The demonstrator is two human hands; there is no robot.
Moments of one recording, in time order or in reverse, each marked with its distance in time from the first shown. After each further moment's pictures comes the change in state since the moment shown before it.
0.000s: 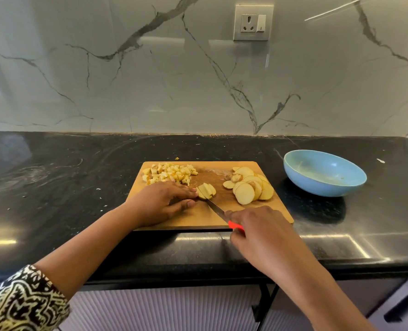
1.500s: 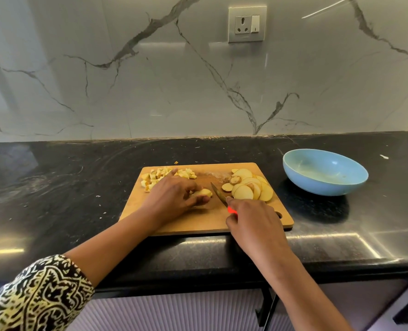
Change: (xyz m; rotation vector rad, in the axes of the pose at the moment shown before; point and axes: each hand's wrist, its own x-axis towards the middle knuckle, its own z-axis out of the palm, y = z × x) left_hand 0.025 0.027 0.005 0.099 0.237 -0.134; right_hand 0.032 0.018 0.036 0.001 0.191 0.125
